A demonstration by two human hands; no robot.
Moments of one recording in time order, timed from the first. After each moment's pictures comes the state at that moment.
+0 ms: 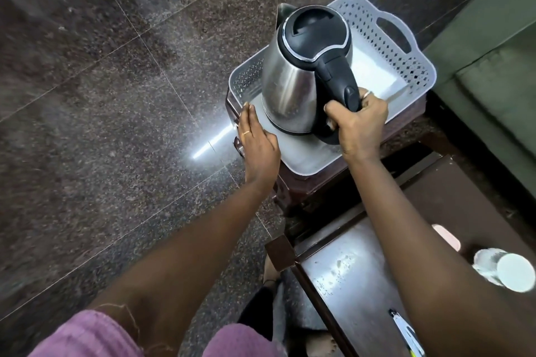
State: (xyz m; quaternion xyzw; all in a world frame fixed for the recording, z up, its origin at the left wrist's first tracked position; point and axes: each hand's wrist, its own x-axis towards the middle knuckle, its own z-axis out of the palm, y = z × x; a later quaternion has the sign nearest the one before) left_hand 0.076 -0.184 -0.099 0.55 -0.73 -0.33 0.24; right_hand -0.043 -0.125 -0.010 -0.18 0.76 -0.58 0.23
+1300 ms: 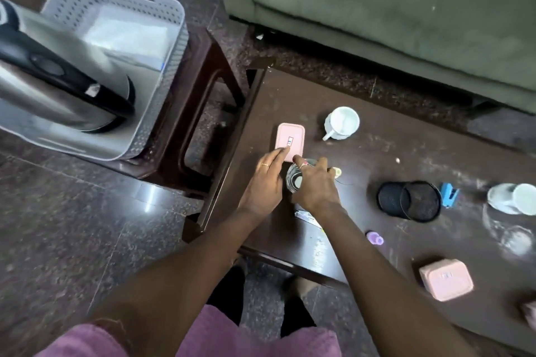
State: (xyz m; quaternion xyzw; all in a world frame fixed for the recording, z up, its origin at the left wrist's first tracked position) left_hand 0.032 0.098 -0.121 0.07 -0.90 -0.43 -0.03; right_hand -0.014 0.210 -0.098 -0.05 0.93 -0.13 0.34
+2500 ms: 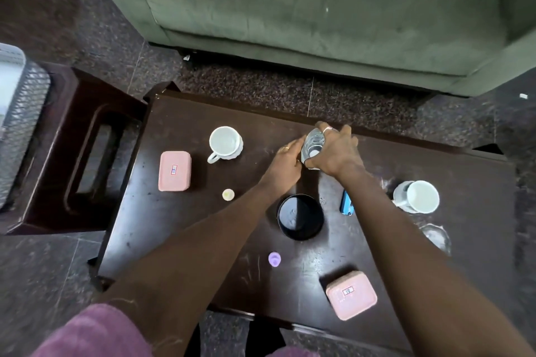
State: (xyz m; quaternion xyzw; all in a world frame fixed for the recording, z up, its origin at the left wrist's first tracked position) left_hand -0.129 0.348 -0.123 0.03 -0.85 -0.48 -0.20; right_hand -0.173 0.464 -0.092 0.06 0.94 -0.19 0.28
